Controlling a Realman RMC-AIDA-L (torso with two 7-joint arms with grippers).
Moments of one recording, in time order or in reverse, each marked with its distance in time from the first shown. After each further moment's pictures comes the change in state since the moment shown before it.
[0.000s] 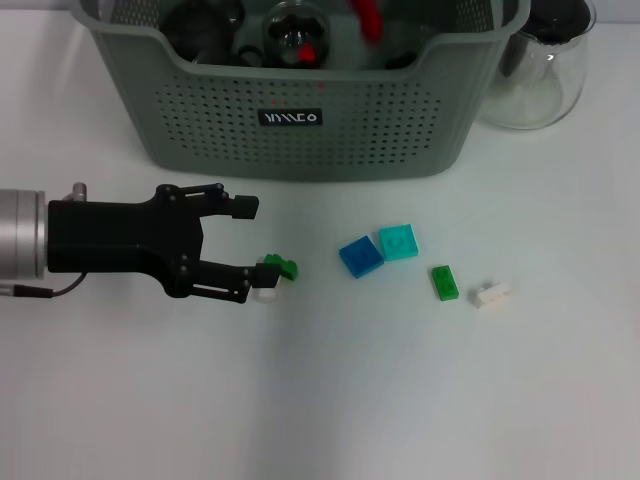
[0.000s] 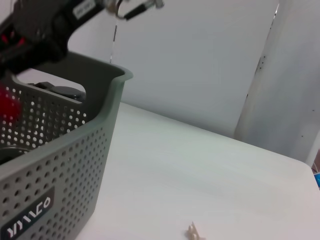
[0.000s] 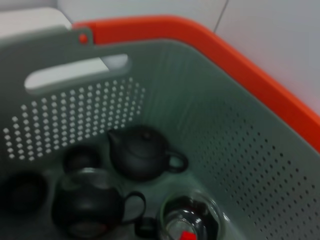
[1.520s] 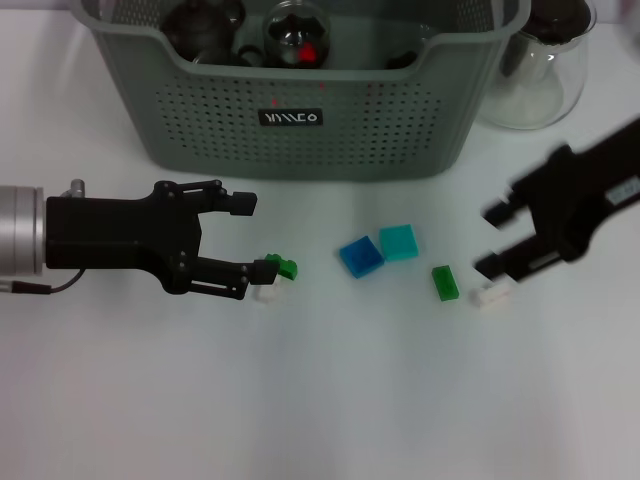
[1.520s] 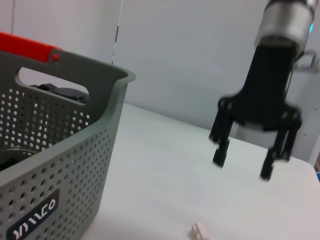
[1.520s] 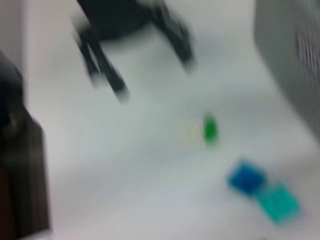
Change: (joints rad) left arm -0.005 0.005 -0.003 -0.003 0.001 -0.002 0.001; right arm -0.478 -0.003 0.106 -0.606 0.222 -0.947 -0.253
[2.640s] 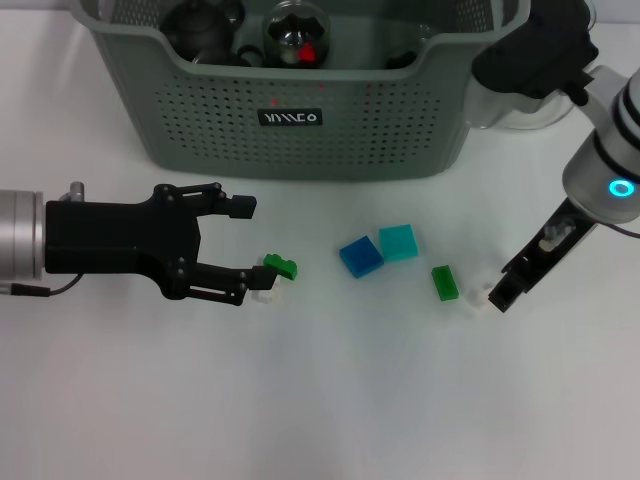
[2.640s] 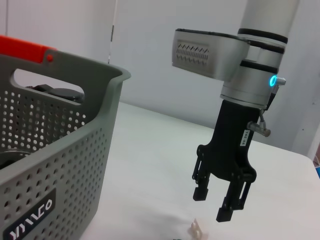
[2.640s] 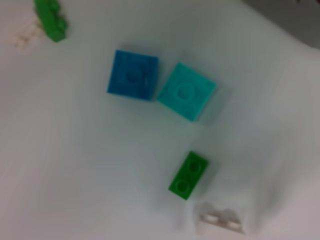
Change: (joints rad) left arm 0.004 -0.001 0.000 -0.002 0.006 0.001 0.039; right arm 0.095 0.007 -0.424 0.252 -0.287 0.254 0.674
